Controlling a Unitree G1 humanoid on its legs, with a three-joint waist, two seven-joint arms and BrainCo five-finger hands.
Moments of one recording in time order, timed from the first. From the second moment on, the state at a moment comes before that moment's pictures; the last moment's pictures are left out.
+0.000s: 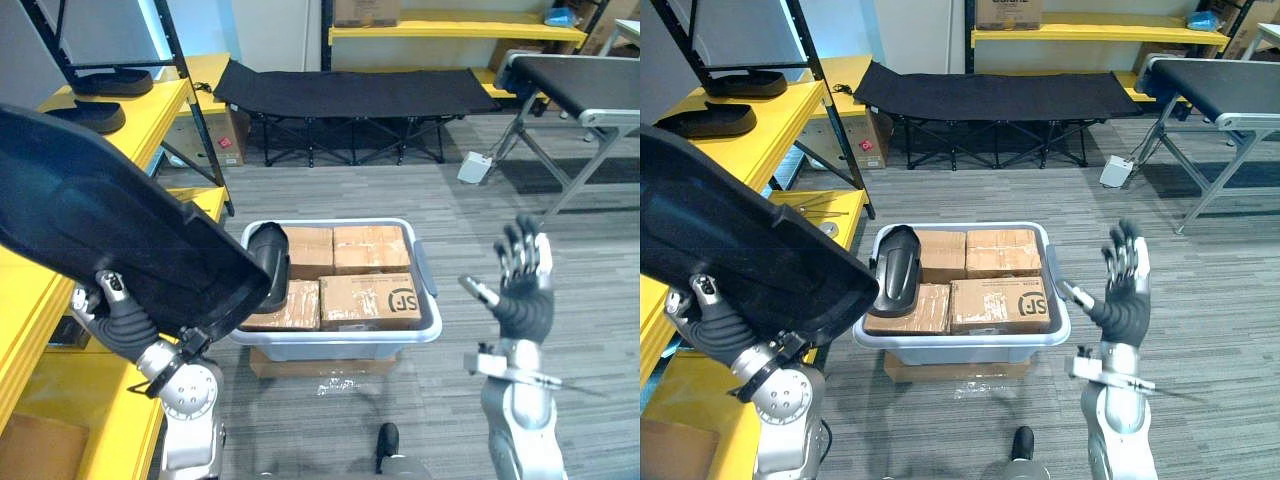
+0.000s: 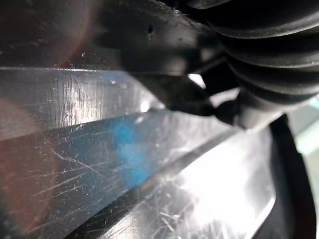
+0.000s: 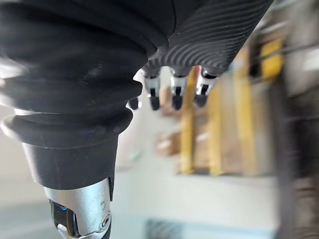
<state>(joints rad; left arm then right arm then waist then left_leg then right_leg) 0.20 -0.04 0.11 -0.34 0.08 -0.37 0.78 0.30 -0.12 -0.02 -0.28 0.27 -0.34 -0.17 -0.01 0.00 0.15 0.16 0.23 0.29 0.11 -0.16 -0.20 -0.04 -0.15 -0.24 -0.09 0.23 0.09</state>
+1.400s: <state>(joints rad) 0.42 -0.08 0.20 -0.53 -0.08 -0.45 0.35 0.24 -0.13 -0.11 -0.12 0.18 -0.20 -0.17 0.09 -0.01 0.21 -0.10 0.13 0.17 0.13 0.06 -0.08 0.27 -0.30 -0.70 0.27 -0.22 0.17</state>
